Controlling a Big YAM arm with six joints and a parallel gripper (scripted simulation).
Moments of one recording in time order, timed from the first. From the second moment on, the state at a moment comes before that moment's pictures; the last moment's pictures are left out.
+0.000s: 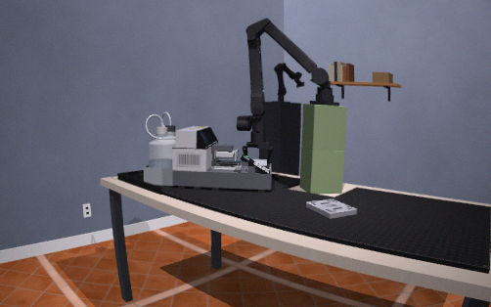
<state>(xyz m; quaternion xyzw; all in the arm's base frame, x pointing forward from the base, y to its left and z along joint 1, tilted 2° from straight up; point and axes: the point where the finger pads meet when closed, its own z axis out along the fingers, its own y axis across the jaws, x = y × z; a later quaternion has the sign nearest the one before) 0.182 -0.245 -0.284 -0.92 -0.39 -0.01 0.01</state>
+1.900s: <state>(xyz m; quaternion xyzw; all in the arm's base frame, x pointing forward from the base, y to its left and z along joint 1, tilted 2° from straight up) 0.183 -0.249 -0.231 -0.92 -0.39 -0.01 0.01</state>
